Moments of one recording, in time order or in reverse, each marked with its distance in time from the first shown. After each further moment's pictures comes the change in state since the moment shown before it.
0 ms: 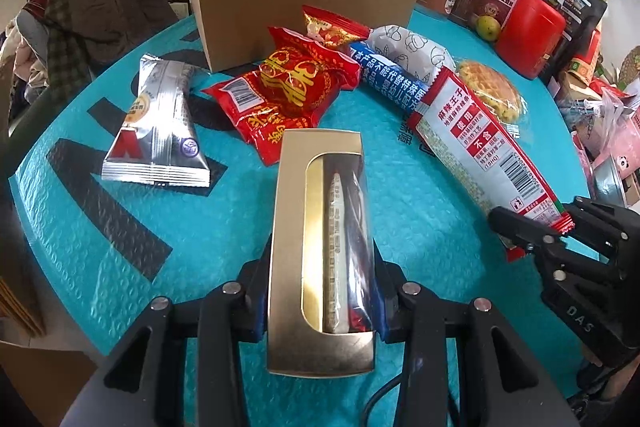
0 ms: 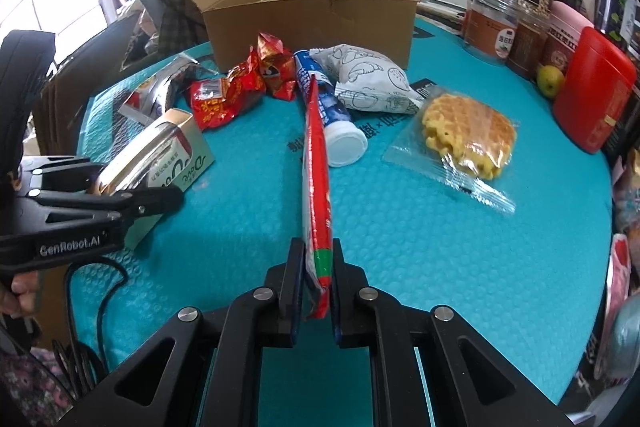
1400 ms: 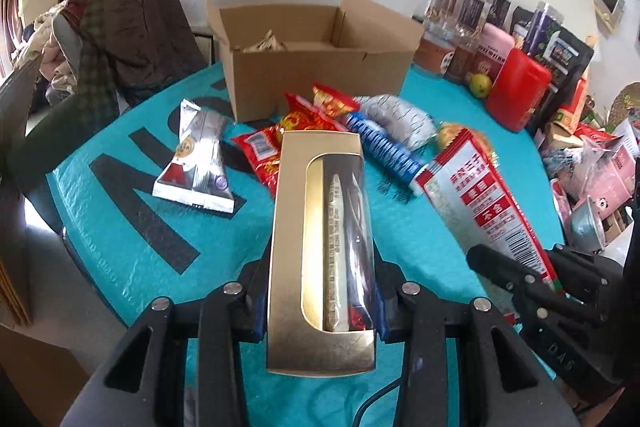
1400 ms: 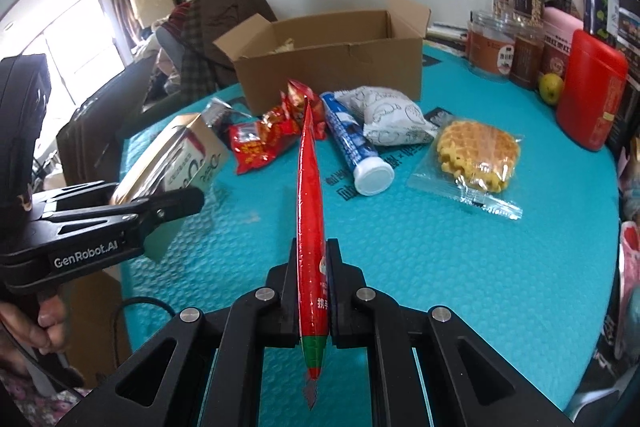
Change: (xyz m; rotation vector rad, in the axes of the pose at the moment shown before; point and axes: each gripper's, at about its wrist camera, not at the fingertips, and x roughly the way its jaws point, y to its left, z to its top) left arm -0.060 -0.006 -0.006 -0.073 -0.181 0.013; right arm -0.046 0.010 -0.002 0.060 -0.134 0.101
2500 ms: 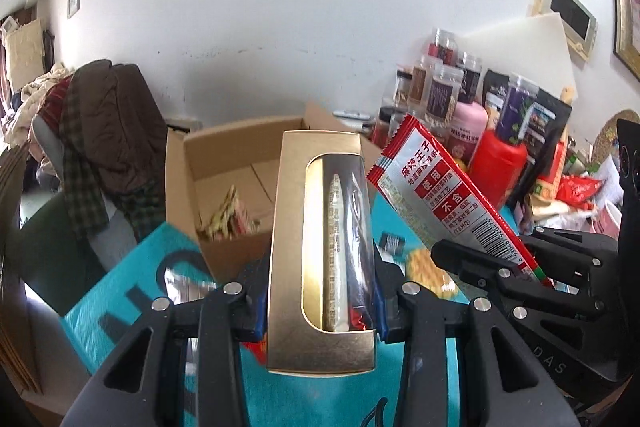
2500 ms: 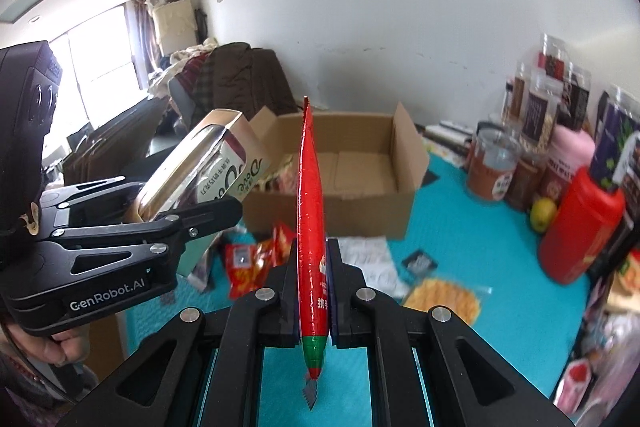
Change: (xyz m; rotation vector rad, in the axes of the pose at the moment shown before) left arm -0.022 -0.038 0.117 0.110 -0.231 -0.031; right arm -0.029 -0.013 0.121 -0.119 -0.177 -0.004
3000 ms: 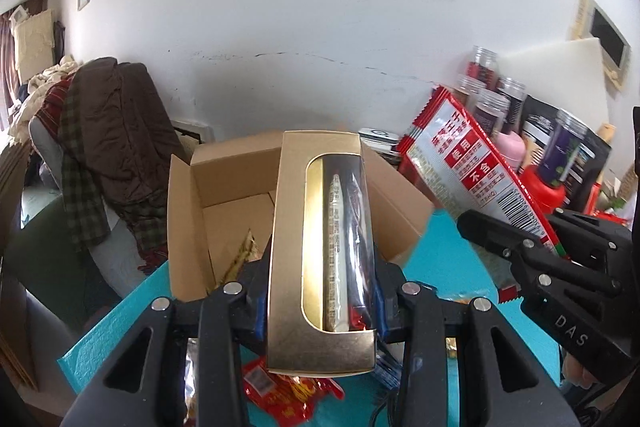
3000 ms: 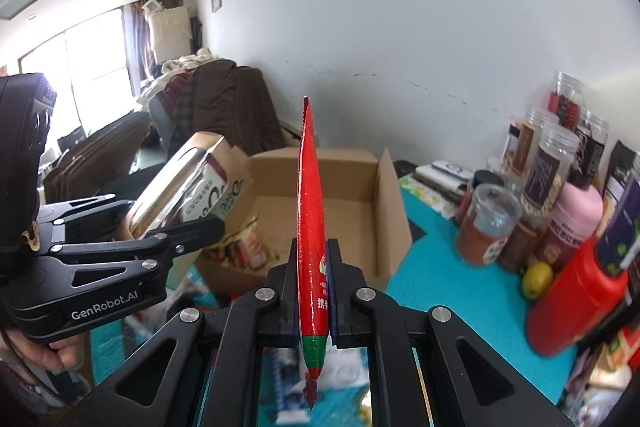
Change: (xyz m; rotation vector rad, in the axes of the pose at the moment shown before) left arm 0.055 0.031 0.046 -0.055 0.004 0.039; right arm 0.050 -0.030 0.063 -0.037 -0.044 -0.042
